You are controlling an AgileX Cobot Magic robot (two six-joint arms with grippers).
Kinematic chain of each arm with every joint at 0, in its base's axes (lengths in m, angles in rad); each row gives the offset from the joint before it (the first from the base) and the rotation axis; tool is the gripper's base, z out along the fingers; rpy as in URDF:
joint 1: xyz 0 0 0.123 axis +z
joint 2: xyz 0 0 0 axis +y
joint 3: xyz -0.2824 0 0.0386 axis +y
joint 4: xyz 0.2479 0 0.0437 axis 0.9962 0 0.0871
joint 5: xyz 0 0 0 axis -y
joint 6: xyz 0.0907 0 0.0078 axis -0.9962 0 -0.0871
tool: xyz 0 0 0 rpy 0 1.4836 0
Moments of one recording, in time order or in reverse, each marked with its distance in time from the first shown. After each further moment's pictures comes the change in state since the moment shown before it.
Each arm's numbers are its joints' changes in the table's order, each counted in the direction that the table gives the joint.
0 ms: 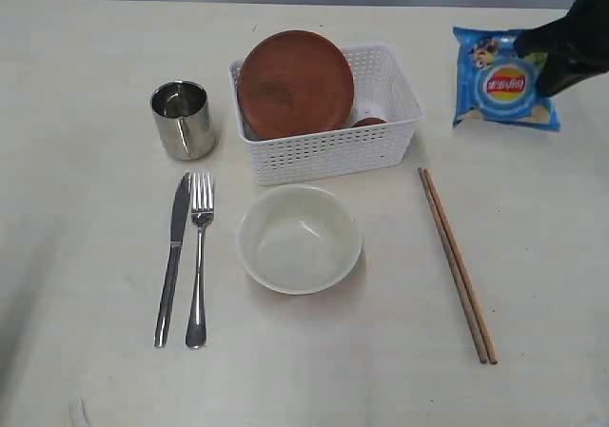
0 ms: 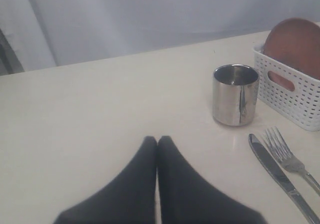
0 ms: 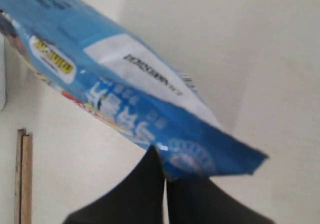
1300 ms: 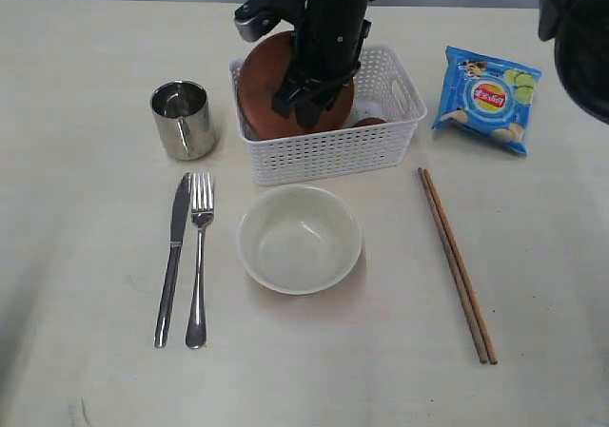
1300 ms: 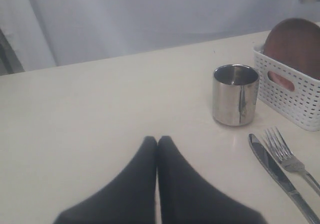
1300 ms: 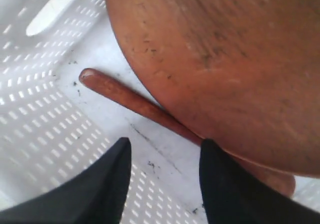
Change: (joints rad) left arm 0.000 0.000 0.000 0.000 0.000 0.000; right arm 0.649 0.299 -0.473 -0.123 -0.238 0.074
